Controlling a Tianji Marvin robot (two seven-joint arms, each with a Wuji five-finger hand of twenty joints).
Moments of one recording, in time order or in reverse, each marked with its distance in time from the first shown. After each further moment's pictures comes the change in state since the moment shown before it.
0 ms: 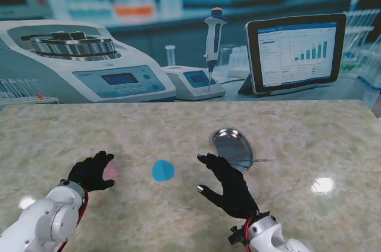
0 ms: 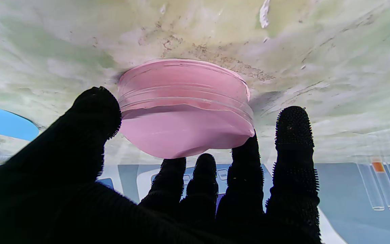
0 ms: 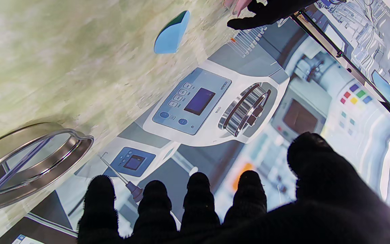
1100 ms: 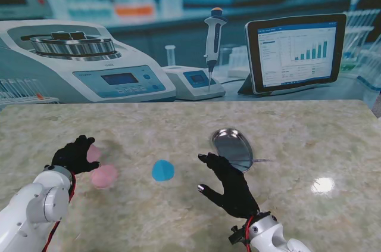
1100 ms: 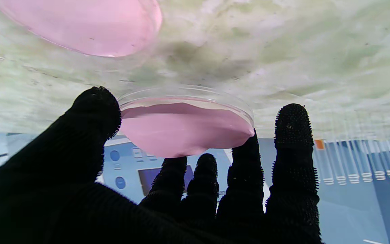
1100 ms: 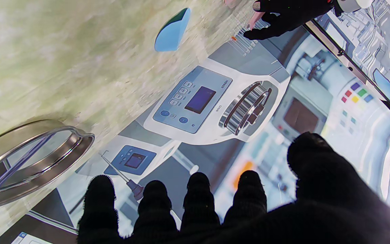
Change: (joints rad) left arm -0.088 -0.009 -0.065 0.060 -0.034 0.072 0.009; right arm -0.004 0.000 0.005 -0.005 0.001 0.003 -0.001; left_hand 0.000 -0.001 0.000 -0.001 0.000 0.011 0.026 0.012 0.000 0.012 0.002 -0.010 0.000 0.004 0.017 0.013 0.023 -0.006 0.026 0.000; right_hand 0.000 0.000 0.000 0.000 0.000 0.000 0.000 0.002 0.000 0.000 0.000 0.000 0.000 0.000 0.000 0.000 0.000 0.000 0.001 0.000
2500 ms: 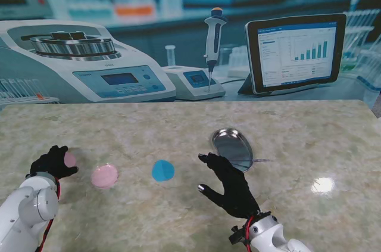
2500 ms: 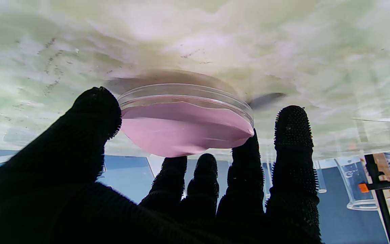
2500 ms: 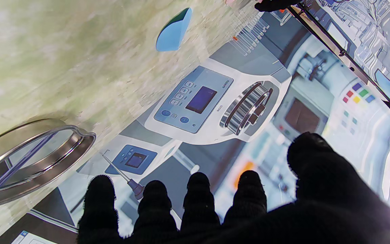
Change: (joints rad) left arm -0.046 -0.003 -0.034 0.186 -0.070 0.122 0.068; right arm -0.003 0.000 0.002 -0.004 -0.003 0.006 0.000; left_hand 0.000 0.001 0.000 0.000 0.000 0.000 0.000 0.001 0.000 0.001 0.000 0.000 0.000 0.001 0.002 -0.001 -0.022 0.000 0.007 0.000; right_hand 0.000 0.000 0.000 0.000 0.000 0.000 0.000 0.001 0.000 0.000 0.000 0.000 0.000 0.000 0.000 0.000 0.000 0.000 0.001 0.000
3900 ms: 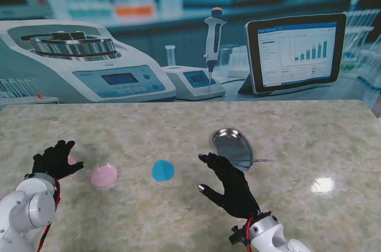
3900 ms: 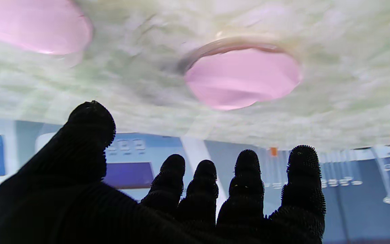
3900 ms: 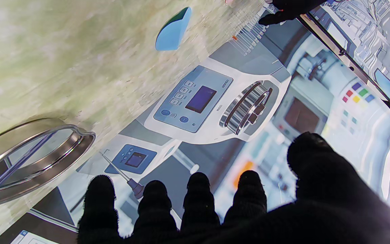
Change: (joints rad) left arm 0.110 -0.007 -0.073 -0.175 -0.004 -0.097 -0.028; right arm -0.002 0.000 0.001 -0.002 0.000 -0.001 -0.002; left_hand 0.010 0.160 -0.212 0.013 0.000 -0.017 -0.125 -0.062 -0.001 -0.010 -0.130 -0.079 -0.133 -0.005 -0.343 -0.170 -0.309 0.081 -0.418 -0.139; right_hand 0.000 0.000 0.000 0.000 0.000 0.000 0.000 0.000 0.000 0.000 0.000 0.000 0.000 0.000 0.000 0.000 0.000 0.000 0.000 0.000
